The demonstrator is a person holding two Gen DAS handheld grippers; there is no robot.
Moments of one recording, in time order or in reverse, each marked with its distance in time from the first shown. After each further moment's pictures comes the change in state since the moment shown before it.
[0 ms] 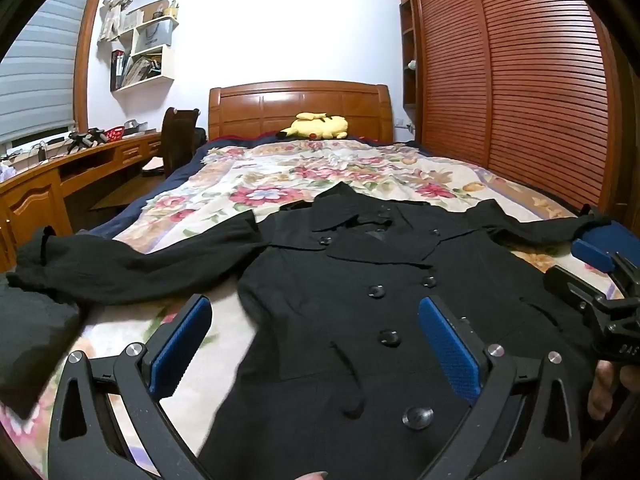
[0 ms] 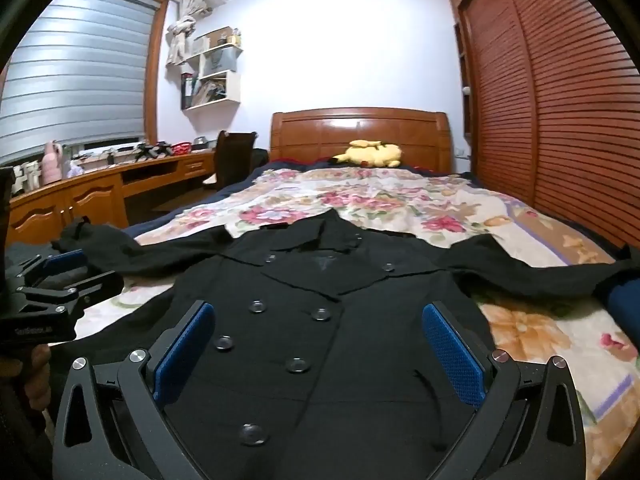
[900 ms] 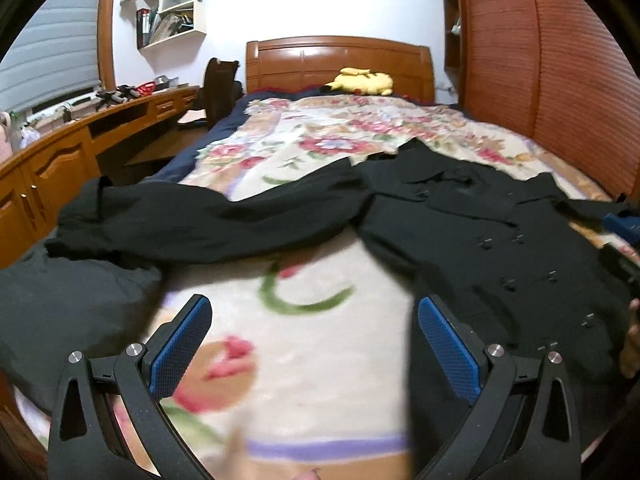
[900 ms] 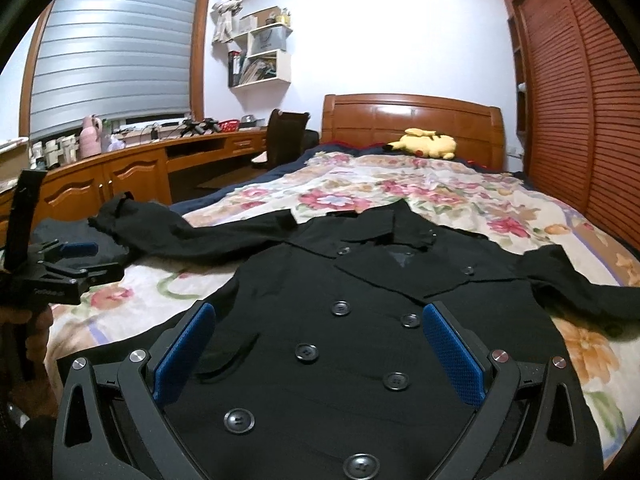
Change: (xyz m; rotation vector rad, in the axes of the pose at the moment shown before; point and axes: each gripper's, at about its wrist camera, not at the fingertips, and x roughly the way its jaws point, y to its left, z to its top) left arm 0.009 0.126 -0.022 -0.019 0.177 0.099; right arm 0.031 0.038 0.014 -0.070 0.075 0.138
